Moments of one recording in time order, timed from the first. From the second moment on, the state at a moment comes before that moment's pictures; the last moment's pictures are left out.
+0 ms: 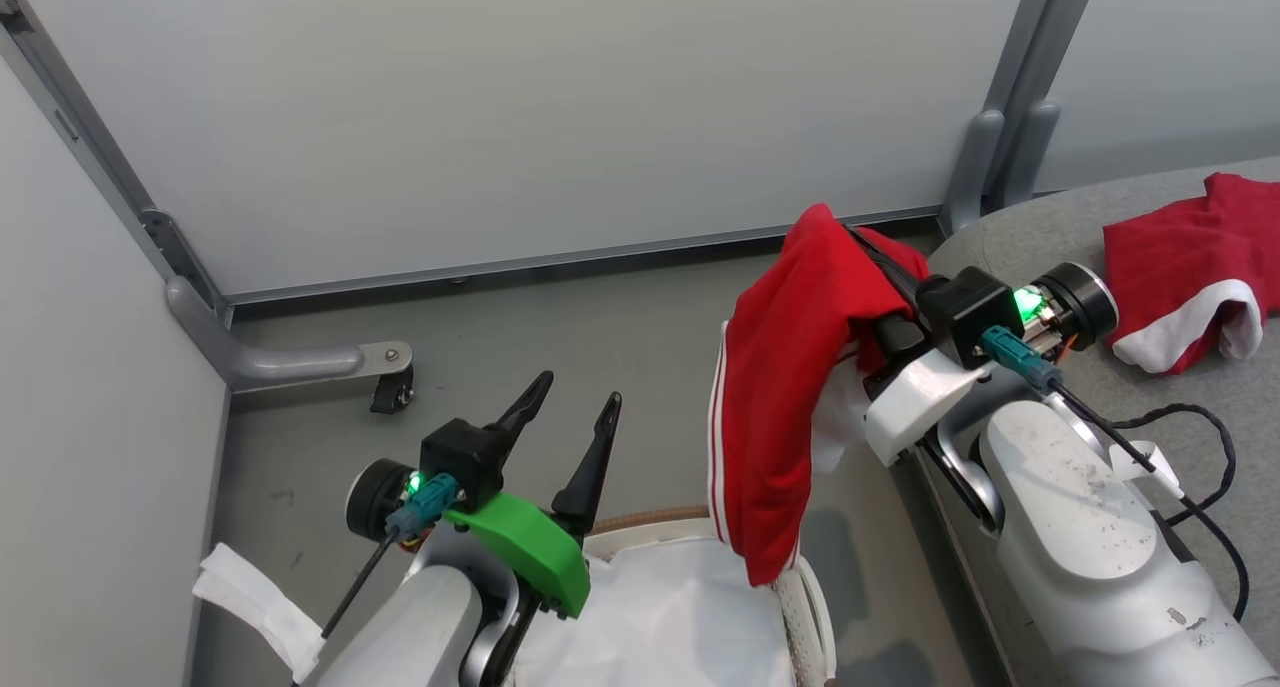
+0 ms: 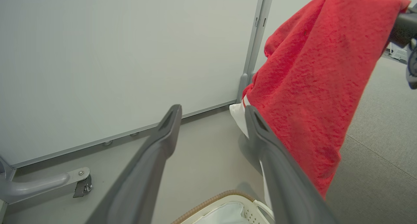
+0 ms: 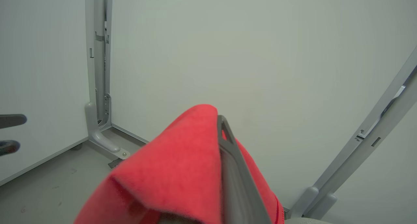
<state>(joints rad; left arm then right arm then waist) -0.41 0.14 -0.67 0.52 -0.53 -0.09 -0.26 -0.57 -0.14 0.34 0.49 0.06 0.13 -0.26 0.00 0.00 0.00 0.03</state>
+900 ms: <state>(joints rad) -0.31 0.06 -0.59 0.42 -0.39 -0.13 -0.26 -0.56 -0.18 0.27 0.44 0.03 0.13 -0.26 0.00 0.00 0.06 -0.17</state>
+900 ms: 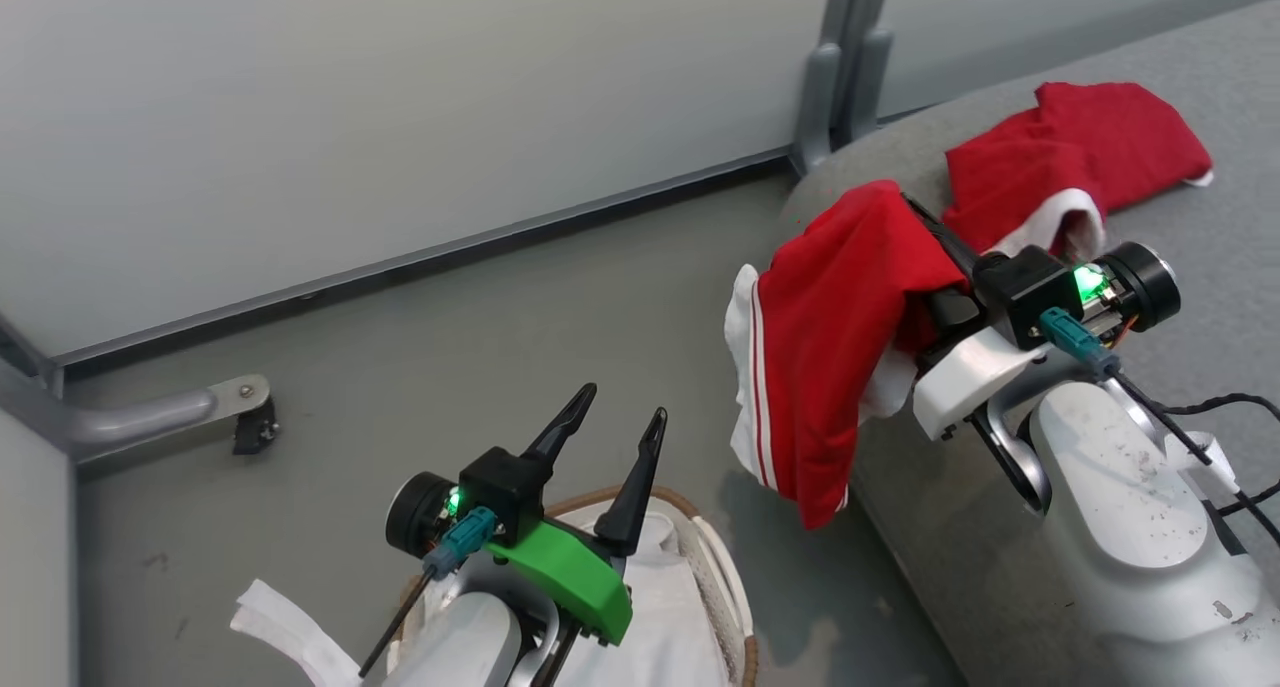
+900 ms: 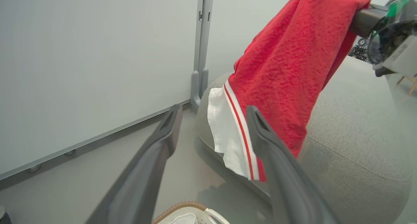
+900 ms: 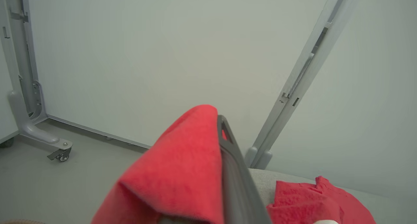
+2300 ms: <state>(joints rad) -0.51 0.16 -0.70 0.33 -0.36 -0.13 -0.26 -1.14 -0.52 -0.03 0.53 0.03 0.13 -0.21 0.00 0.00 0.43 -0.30</state>
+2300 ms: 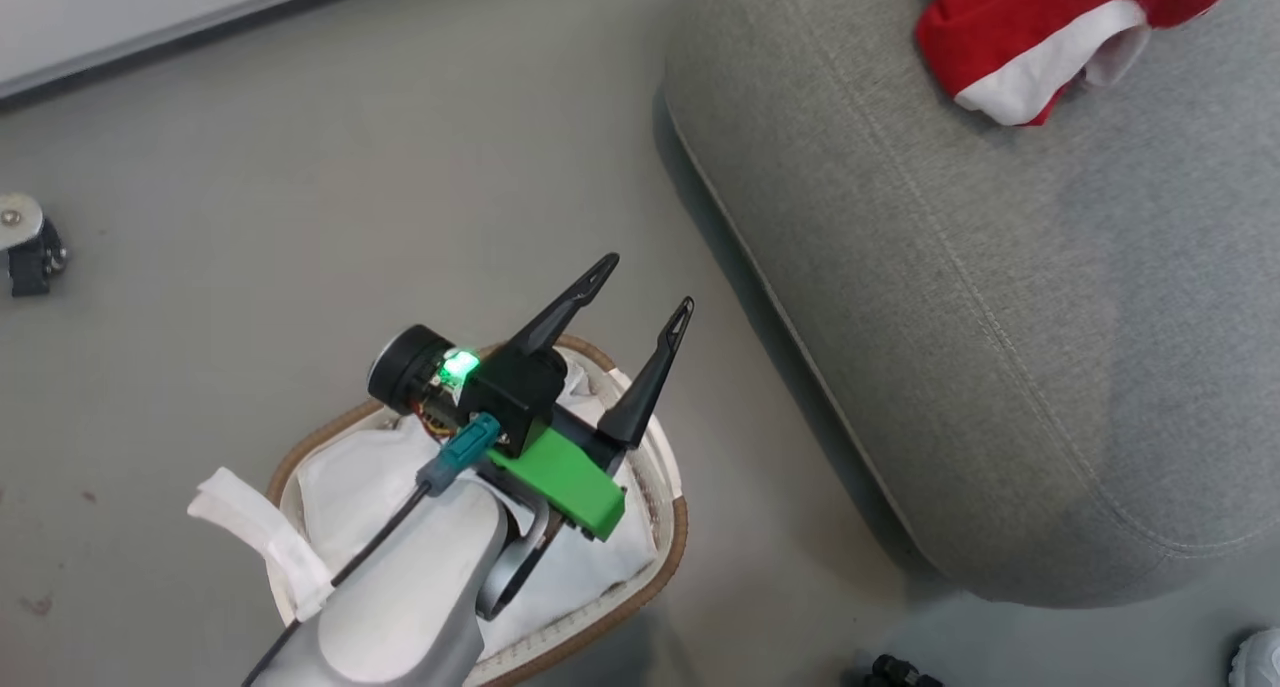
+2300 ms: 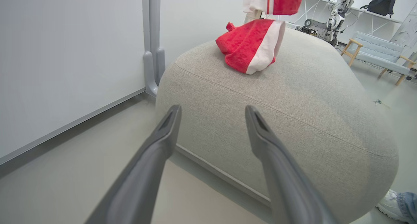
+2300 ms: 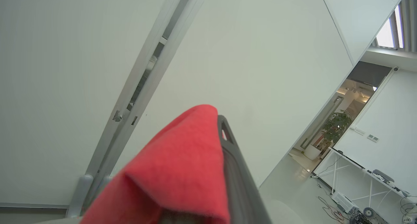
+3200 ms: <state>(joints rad) -0.63 0.23 -0.67 0.29 -0.30 -0.12 -0.26 -1.12 -0.40 -0.32 0.83 -0.15 0.13 -0.26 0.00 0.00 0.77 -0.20</state>
